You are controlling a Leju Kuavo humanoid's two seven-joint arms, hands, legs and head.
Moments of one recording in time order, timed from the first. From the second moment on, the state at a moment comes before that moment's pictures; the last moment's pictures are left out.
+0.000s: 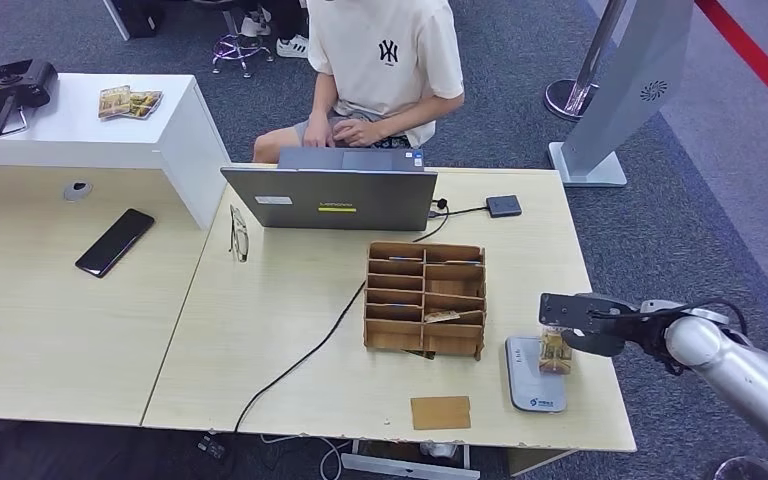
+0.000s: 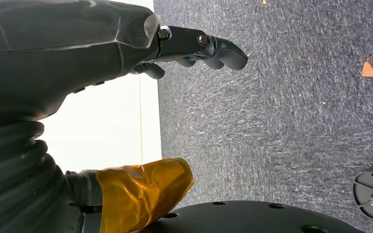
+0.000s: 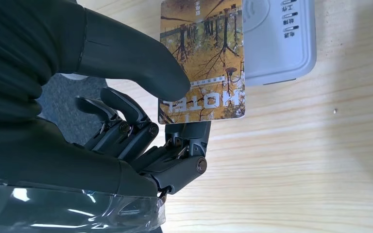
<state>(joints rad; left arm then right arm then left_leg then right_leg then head) -0.05 -0.27 1.04 -0.20 -1.29 0.21 0.35 -0.71 -0.79 0.86 -1.09 -0.06 0.50 -0.01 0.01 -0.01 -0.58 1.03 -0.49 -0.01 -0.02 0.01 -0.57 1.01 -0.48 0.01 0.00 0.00</state>
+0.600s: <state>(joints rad) -0.05 -0.27 1.04 -0.20 -1.30 0.21 0.36 -0.76 -0.77 0.96 -1.06 -0.08 0.52 0.02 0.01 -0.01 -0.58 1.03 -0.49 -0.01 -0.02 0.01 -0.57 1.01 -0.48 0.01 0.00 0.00</state>
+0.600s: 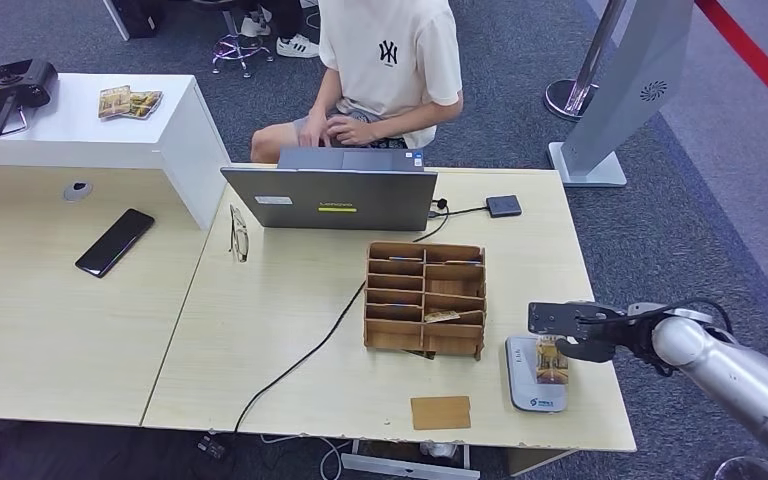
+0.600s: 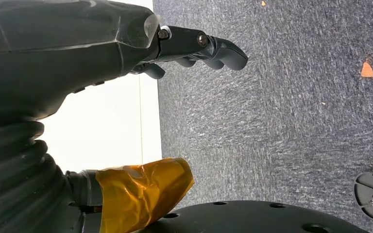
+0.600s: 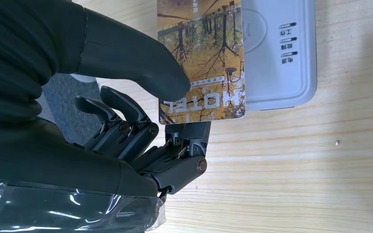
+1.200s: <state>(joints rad) -0.05 -0.27 1.04 -0.20 -1.31 0.20 0.37 -0.86 -0.71 1.05 -1.00 -0.08 0.55 0.04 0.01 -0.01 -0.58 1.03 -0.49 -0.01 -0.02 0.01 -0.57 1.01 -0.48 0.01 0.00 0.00</state>
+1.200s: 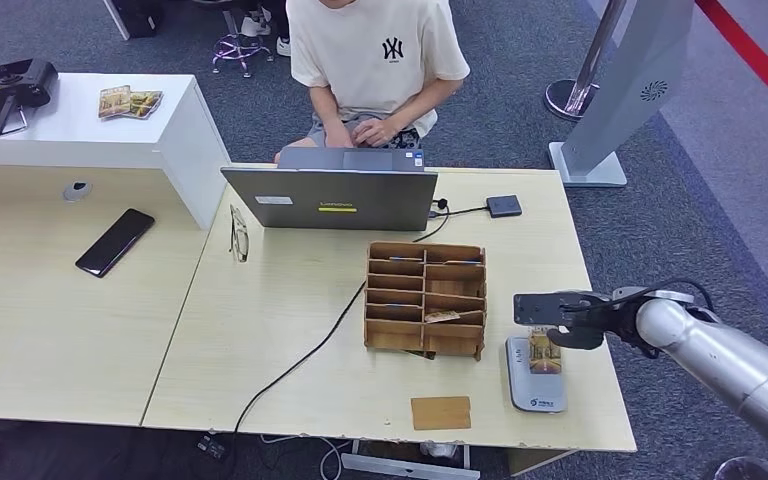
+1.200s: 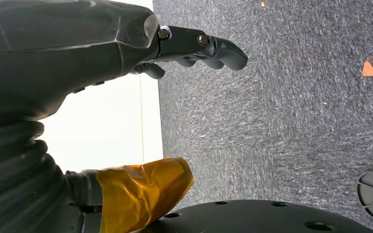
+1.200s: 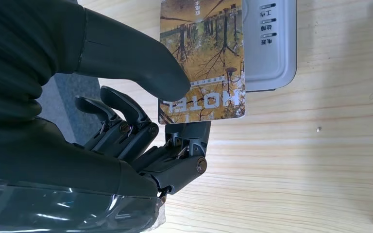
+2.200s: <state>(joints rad) -0.05 -0.27 1.04 -0.20 -1.33 0.20 0.37 -0.87 -0.65 1.13 -0.88 -0.07 0.49 -0.02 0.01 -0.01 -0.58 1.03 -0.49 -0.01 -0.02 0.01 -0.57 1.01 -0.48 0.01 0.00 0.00</state>
